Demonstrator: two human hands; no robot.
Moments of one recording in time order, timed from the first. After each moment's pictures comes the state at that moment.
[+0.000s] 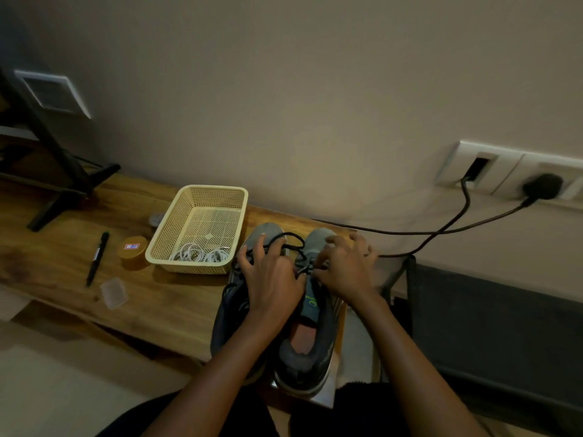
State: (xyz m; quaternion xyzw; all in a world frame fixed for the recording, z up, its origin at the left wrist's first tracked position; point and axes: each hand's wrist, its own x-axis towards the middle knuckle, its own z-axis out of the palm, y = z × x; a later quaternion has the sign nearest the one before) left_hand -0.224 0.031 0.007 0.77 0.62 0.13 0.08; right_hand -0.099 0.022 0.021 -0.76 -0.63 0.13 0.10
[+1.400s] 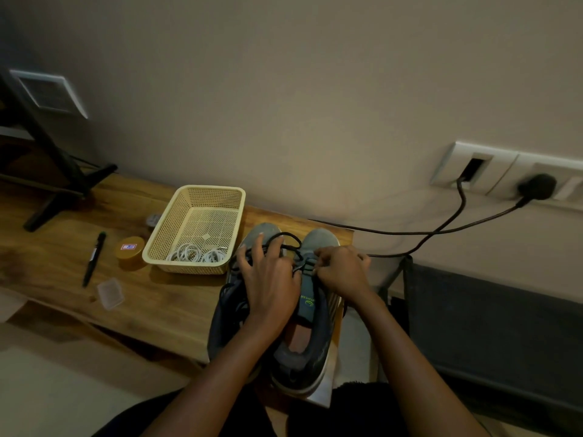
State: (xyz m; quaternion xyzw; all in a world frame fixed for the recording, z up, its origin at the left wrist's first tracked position) left_hand -0.220 0.026 0.005 0.78 0.62 0.14 0.04; right_hand -0.089 0.031 0.001 -0.75 -0.60 0.21 0.19
